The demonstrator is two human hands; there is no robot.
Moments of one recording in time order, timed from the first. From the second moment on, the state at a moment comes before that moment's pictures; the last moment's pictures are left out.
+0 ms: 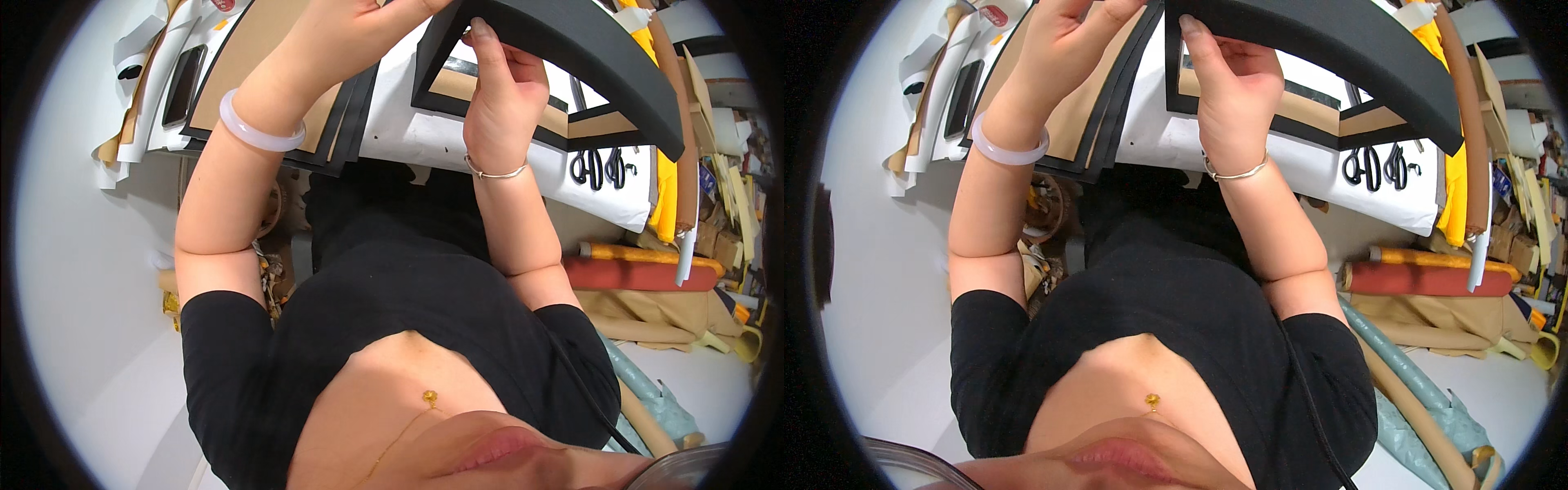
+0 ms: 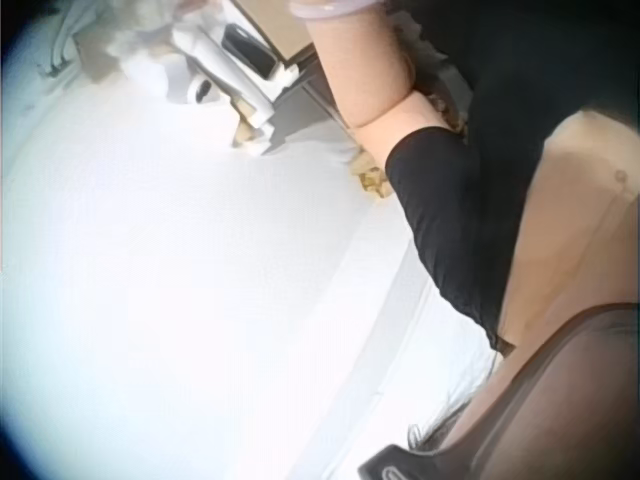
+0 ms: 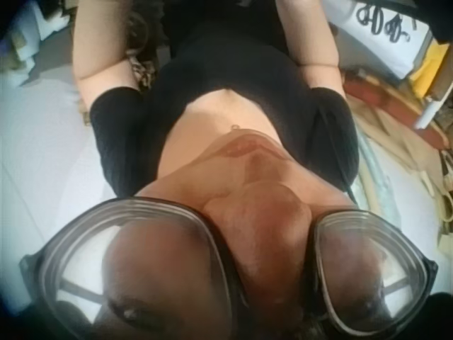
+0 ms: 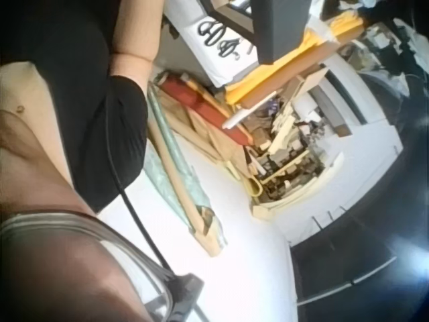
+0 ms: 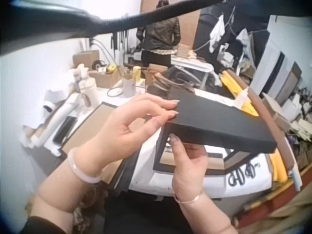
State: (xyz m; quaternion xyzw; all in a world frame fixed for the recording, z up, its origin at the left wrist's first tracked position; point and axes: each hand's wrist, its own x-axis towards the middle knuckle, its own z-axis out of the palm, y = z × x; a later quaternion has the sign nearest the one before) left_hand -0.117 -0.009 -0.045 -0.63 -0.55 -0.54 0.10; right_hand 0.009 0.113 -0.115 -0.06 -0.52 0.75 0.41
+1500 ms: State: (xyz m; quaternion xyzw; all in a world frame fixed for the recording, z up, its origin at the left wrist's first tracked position) left_hand -0.082 -0.006 0.021 -0.67 -0.68 -0.25 0.18; right_hand 0.125 0.199 -0.119 -0.09 -0.50 0.68 0.52
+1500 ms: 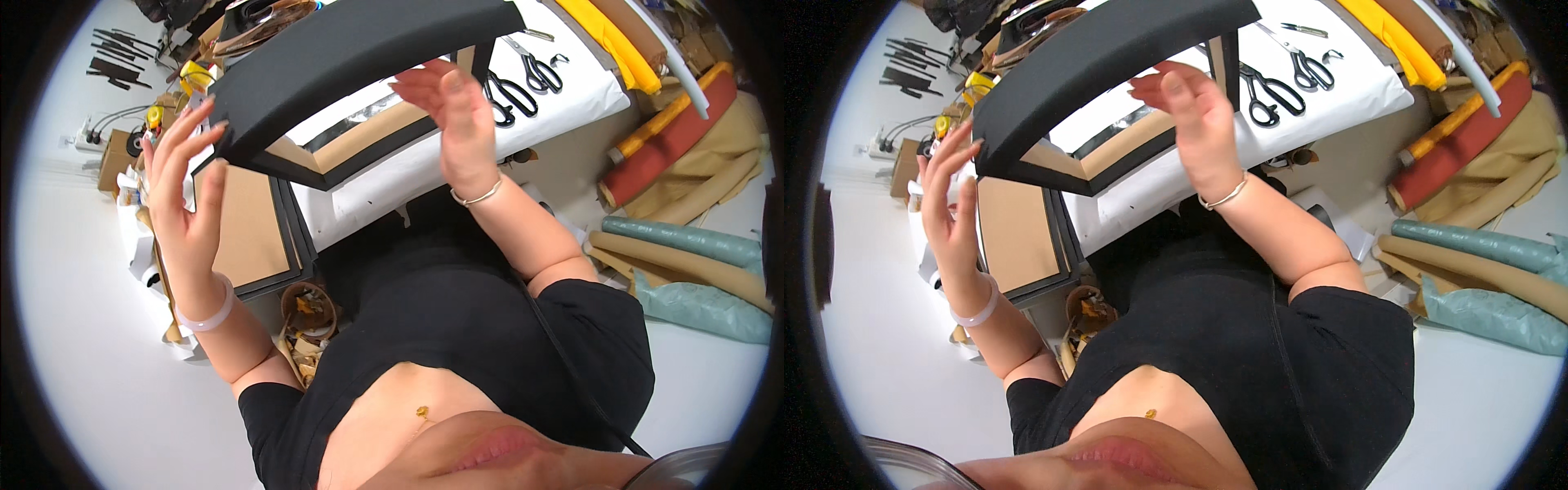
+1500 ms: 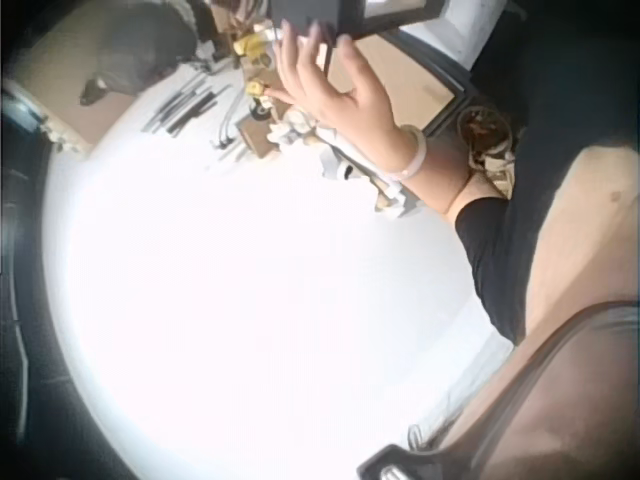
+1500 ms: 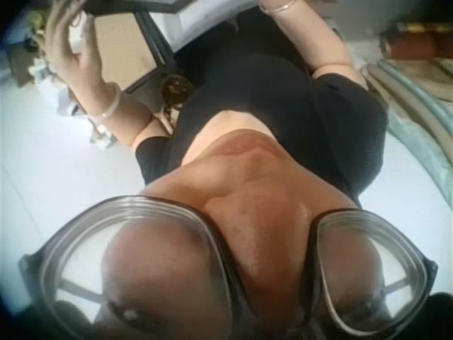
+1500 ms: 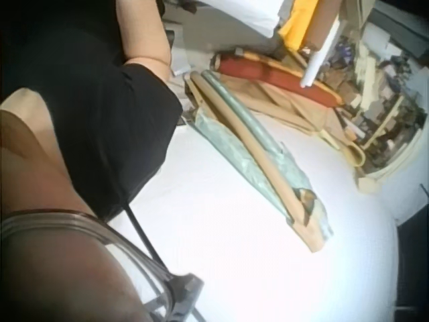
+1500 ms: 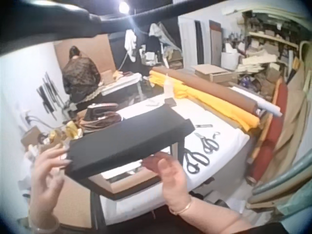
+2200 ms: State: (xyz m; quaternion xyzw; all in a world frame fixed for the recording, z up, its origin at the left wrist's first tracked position) left_hand 0.028 0.234 0.051 -0.76 -0.64 -0.11 -0.05; right_hand 0.136 0.245 -0.097 -0.10 -0.33 0.80 0.50
